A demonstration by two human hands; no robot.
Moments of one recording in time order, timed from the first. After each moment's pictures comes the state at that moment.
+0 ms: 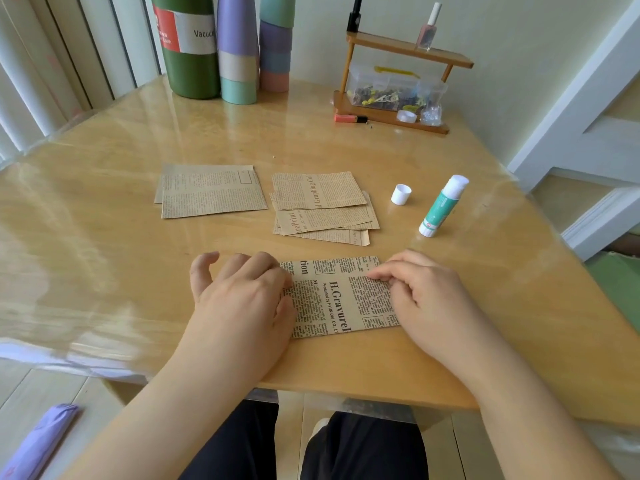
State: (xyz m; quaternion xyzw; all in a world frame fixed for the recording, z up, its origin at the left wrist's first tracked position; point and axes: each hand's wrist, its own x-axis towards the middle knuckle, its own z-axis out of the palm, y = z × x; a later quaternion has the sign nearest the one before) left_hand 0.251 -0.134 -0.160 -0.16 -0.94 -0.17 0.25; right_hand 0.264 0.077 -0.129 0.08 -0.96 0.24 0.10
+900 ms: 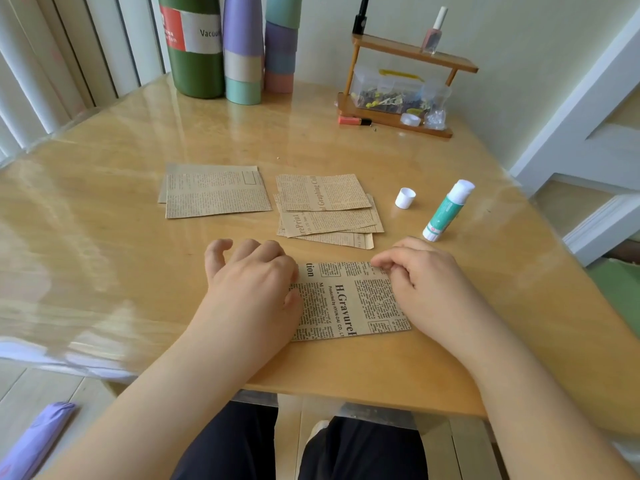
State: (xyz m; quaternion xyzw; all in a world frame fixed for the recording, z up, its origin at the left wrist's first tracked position) left_hand 0.236 -0.131 -0.154 -0.17 -0.95 -0.18 0.20; right_hand 0.242 0.074 -0.124 0.07 -0.97 0.20 0.11
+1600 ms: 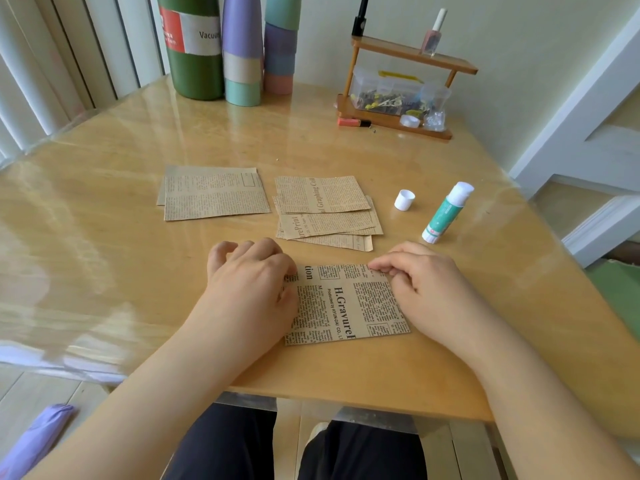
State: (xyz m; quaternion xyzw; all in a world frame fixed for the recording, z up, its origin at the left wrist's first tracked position) left_hand 0.229 -0.136 -0.150 -0.18 -0.95 -0.21 0.15; right_hand 0.239 0.082 -0.127 0.09 -0.97 0.23 0.10
